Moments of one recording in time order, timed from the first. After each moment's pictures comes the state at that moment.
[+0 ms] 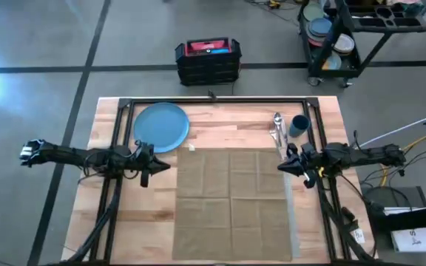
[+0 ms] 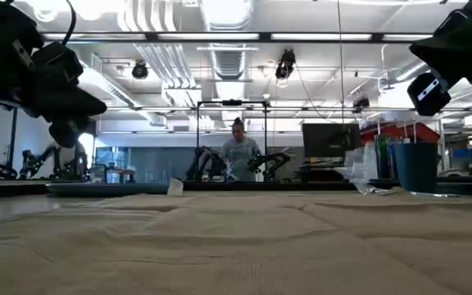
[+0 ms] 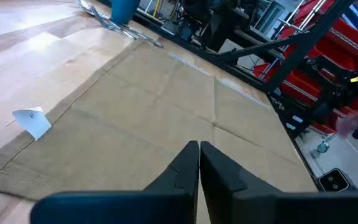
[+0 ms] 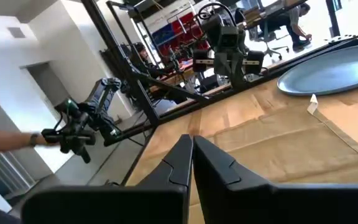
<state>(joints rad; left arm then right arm) -0.06 0.37 0.02 0.12 -0.03 -0.51 0.11 0.01 0.01 0.08 -0.09 0.47</state>
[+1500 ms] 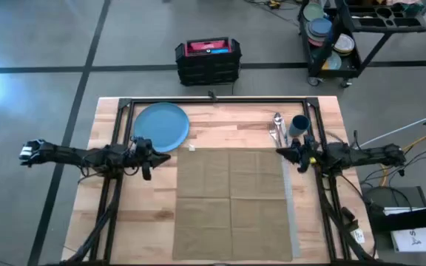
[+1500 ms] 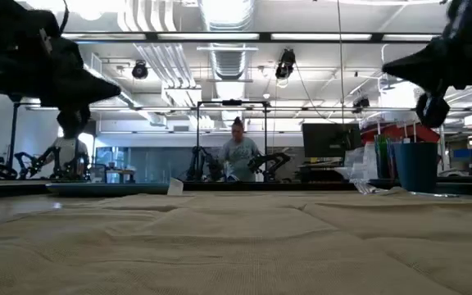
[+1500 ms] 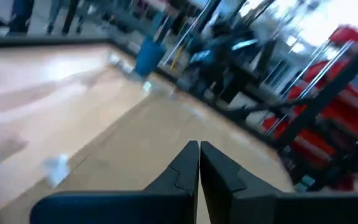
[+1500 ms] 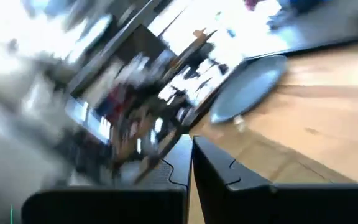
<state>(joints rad) -0.06 0.38 0.02 0.35 -0.20 -0.57 0.11 0.01 0.01 0.10 0.44 0.92</state>
